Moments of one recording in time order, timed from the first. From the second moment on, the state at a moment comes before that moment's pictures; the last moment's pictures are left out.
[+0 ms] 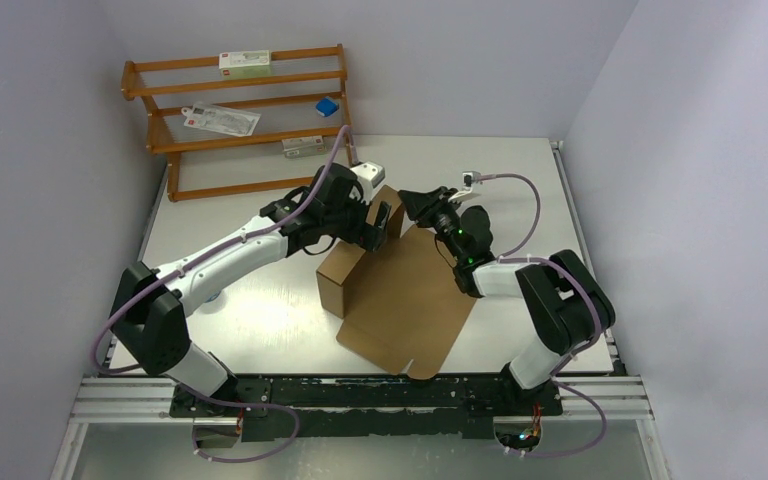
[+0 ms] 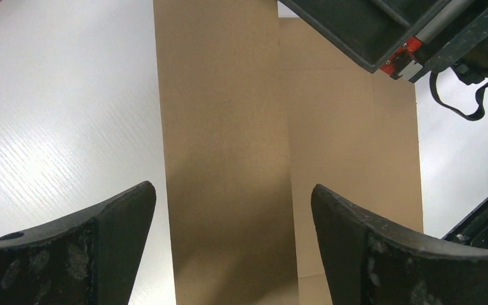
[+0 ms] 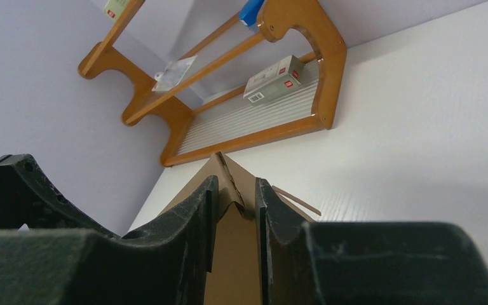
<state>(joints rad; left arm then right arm) -0.75 1.54 1.26 -0.39 0.02 -0.20 0.44 1.63 0.59 1.13 -0.08 0.72</state>
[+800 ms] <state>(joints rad) -0.73 1.57 1.26 -0.41 -0.02 -0.20 0.44 1.38 0.69 0.60 -0.12 0.53</state>
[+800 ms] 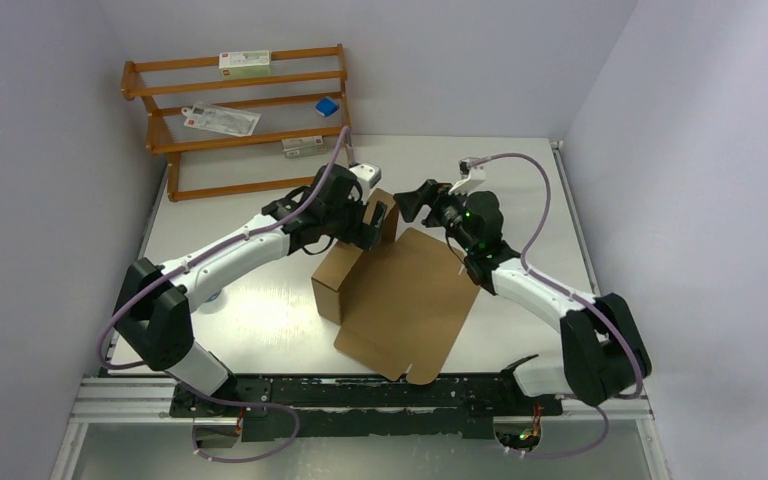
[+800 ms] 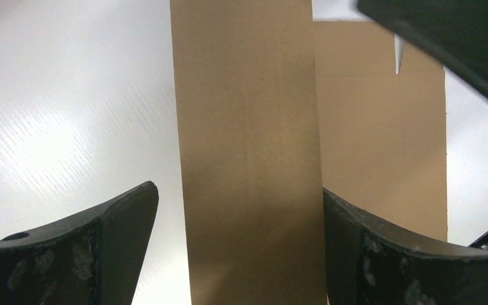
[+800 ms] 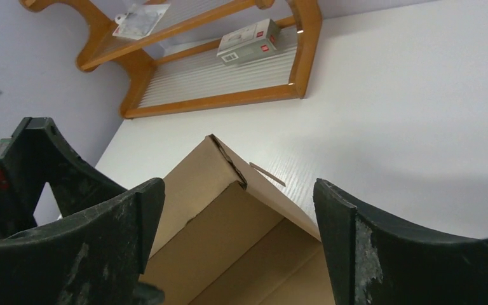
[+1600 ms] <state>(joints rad) -0.36 1.46 0.98 -0.06 0.37 -0.38 0.31 1.04 0.63 -0.01 0.00 0.45</state>
